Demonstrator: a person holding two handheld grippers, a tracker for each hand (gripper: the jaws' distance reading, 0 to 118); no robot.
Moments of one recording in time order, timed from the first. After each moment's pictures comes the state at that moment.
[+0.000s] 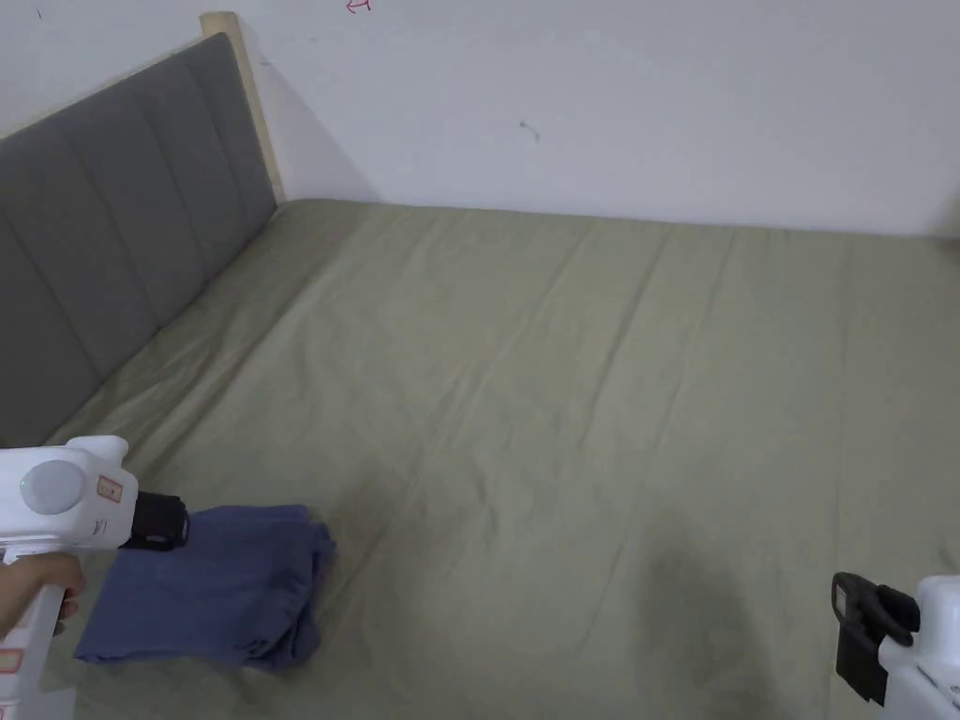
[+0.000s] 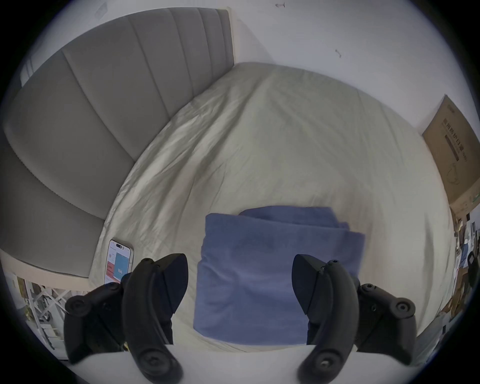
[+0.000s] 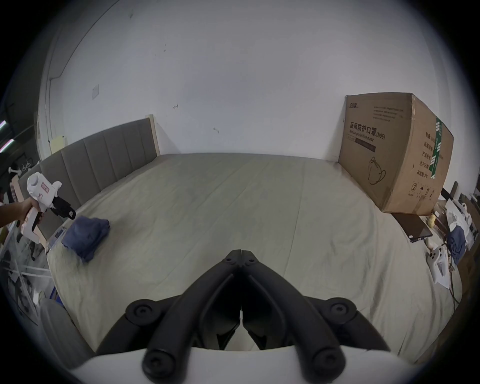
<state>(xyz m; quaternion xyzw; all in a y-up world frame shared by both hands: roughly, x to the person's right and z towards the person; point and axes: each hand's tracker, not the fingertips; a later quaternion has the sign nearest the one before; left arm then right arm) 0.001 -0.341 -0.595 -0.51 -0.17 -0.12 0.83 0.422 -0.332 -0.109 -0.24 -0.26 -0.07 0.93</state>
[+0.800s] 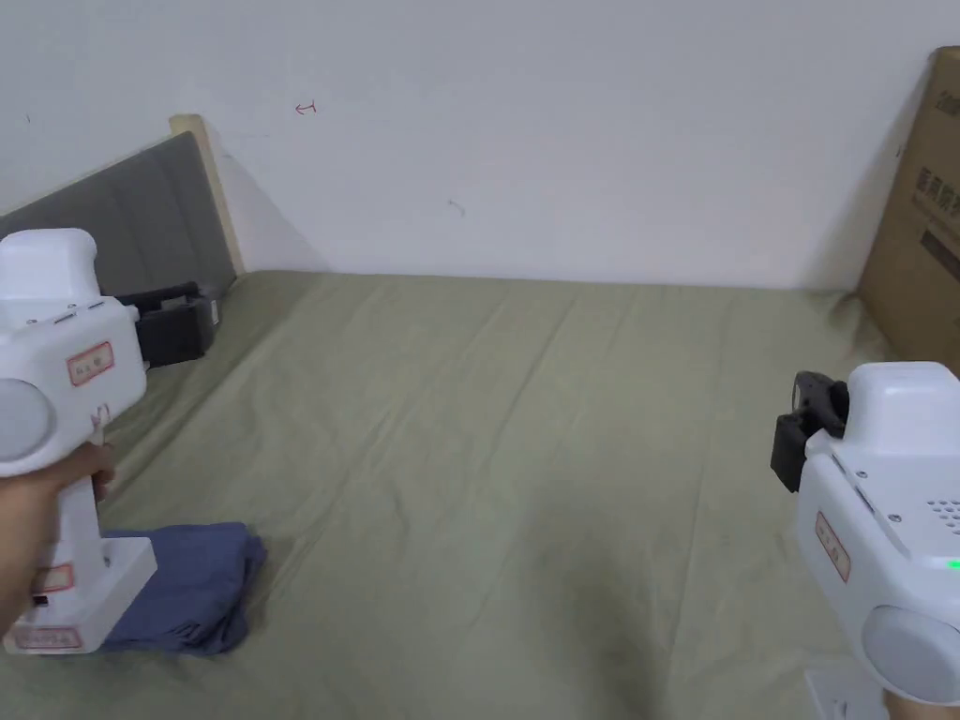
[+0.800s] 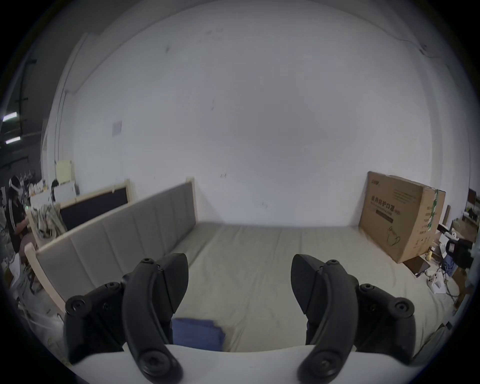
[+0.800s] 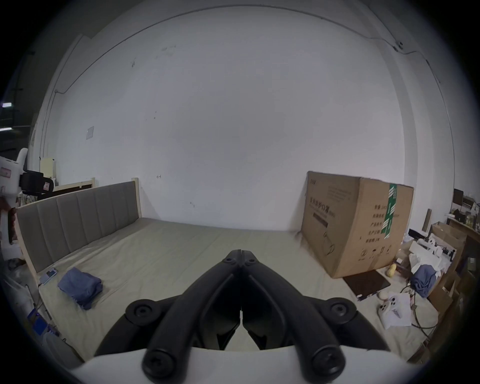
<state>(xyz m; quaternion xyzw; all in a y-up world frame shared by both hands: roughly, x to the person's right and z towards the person) 0.088 -0.104 -0.338 -0.09 -0.28 -0.03 0.95 0.423 -0.170 -0.018 -0.07 -0.34 0.01 0.94</state>
